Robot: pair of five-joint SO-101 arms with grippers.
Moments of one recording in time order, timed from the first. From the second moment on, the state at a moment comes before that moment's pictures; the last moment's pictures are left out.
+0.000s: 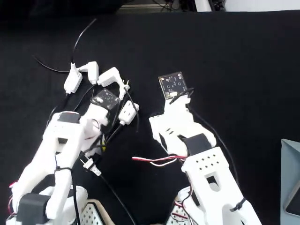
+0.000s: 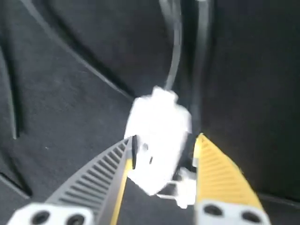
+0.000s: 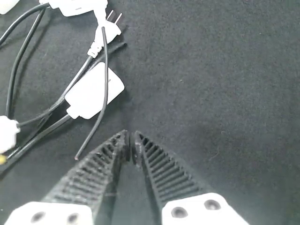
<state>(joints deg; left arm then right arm) 1.1 -21.6 53.6 59.3 -30.1 -20.3 -50.0 63.1 45.9 -2.7</state>
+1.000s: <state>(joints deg) 4.4 -1.5 32.6 61.8 -24.7 -20.3 -50.0 63.5 45.9 -2.7</state>
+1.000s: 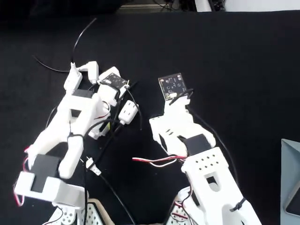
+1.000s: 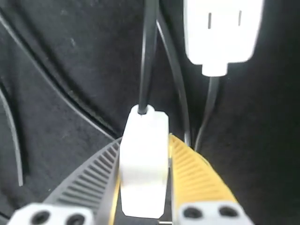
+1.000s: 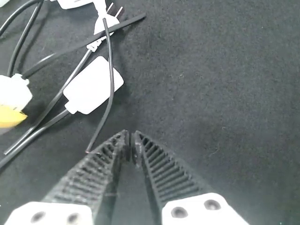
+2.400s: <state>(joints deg) -9.7 -12.4 22.5 75.5 -24.3 -23.7 -50.0 63.5 49.4 -2.7</state>
